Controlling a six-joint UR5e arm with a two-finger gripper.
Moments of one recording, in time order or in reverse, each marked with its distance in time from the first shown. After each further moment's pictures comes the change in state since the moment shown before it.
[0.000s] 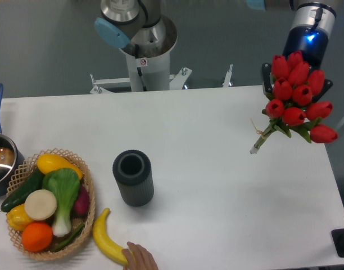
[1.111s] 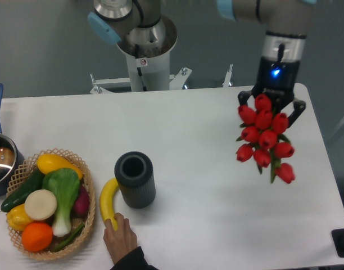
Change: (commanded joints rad) arm -0.311 -0.037 0.009 -0.012 0.862 -0.025
